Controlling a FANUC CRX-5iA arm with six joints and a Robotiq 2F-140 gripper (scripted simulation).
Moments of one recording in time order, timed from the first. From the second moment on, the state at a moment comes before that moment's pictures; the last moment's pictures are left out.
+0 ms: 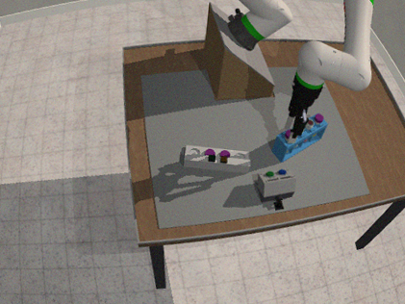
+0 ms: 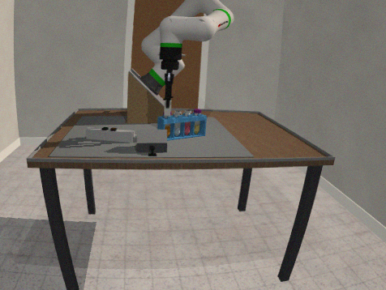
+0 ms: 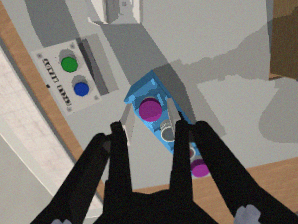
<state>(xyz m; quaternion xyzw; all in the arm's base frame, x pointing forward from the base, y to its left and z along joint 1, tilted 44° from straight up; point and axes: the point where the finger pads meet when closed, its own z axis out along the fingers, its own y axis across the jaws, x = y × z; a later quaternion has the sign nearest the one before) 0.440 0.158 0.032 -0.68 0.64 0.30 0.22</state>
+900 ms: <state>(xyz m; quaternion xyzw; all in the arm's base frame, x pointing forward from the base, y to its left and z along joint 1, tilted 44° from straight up) 0.440 0.159 0.031 -0.75 0.55 0.27 0.25</state>
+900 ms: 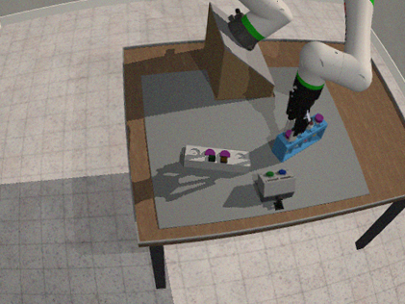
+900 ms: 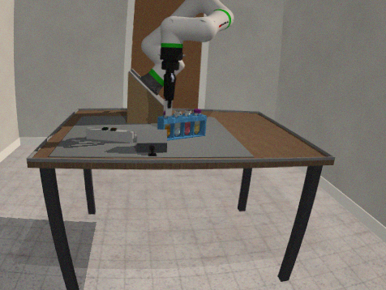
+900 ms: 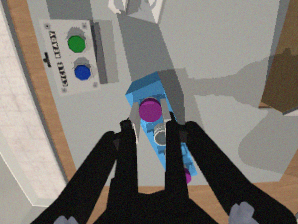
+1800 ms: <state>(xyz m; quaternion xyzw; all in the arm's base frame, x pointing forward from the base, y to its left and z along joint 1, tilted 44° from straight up) 0.440 0.158 0.031 -0.90 0.21 0.15 0.34</state>
